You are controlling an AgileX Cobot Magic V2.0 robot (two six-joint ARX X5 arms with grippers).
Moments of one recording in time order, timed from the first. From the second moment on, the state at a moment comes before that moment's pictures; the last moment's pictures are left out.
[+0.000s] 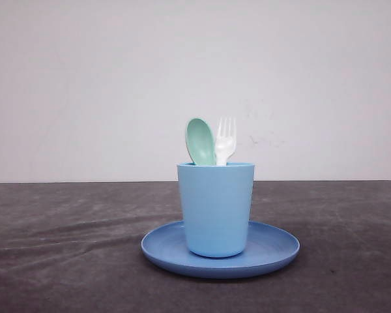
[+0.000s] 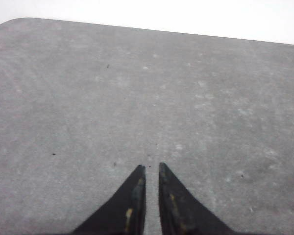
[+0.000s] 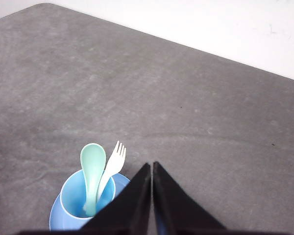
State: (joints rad) left arm -0.02 0.00 0.07 -0.28 -0.08 -0.09; right arm 0.92 0.75 0.99 -0.66 0.37 0.18
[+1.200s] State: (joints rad) left arm -0.02 0.00 0.07 -0.28 -0.08 -0.09; right arm 0.75 0.72 0.99 -0.50 0.40 0.08
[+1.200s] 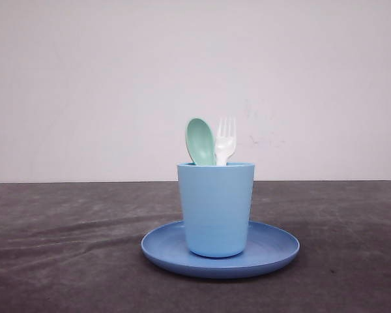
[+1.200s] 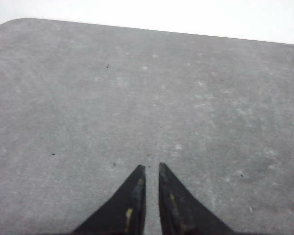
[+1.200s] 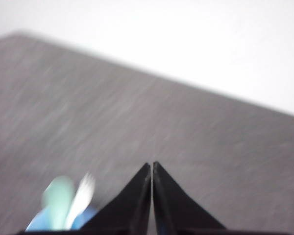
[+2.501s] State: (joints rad) left arm -0.02 0.00 0.07 -0.28 -0.08 -0.09; right arm 0.02 0.04 0.03 -0.13 0.00 0.04
